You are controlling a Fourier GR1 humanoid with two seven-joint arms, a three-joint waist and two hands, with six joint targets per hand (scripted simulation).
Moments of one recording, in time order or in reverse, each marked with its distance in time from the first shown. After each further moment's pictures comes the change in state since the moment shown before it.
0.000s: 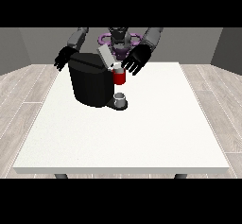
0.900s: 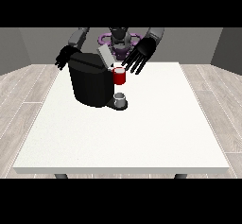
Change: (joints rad) left arm 0.020 -0.004 -0.047 0.000 -0.057 -0.080 -0.006; right arm 0.031 0.004 -0.012 0.039 0.003 -0.017 -0.005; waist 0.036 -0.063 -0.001
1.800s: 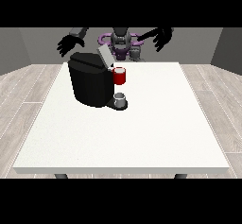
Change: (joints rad) left arm 0.264 -0.215 0.235 -0.036 0.308 -0.007 -0.037; right arm 0.181 -0.033 -0.034 -0.006 -0.029 0.033 -0.011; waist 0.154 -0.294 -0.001
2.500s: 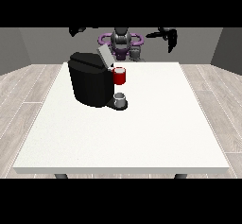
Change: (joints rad) left arm 0.264 -0.122 0.075 -0.063 0.186 -0.051 -0.047; right arm -0.058 -0.074 0.054 -0.141 -0.010 0.110 0.123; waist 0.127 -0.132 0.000
